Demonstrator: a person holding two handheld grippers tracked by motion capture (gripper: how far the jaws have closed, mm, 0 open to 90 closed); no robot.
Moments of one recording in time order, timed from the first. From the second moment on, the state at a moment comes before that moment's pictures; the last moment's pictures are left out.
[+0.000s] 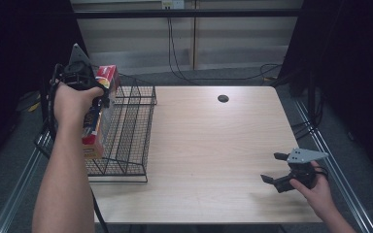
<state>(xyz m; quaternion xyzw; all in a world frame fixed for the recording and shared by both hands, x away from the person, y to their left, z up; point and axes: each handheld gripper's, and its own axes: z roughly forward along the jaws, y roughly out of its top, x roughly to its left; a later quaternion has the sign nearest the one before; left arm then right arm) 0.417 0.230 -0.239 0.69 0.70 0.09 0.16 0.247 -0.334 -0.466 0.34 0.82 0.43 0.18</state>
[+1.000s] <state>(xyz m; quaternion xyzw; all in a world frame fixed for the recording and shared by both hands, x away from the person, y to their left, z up) 0.414 0.254 -0.253 0.68 0.72 0.09 0.14 0.247 -0.334 -0.466 0.34 0.82 0.43 0.18</state>
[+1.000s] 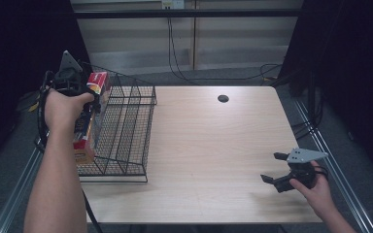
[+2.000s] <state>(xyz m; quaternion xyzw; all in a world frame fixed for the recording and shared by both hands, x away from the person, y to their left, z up) 0.414 0.269 -0.276 0.66 0.73 0.08 0.12 0.247 -0.332 -0.466 0.34 0.82 0.43 0.18</state>
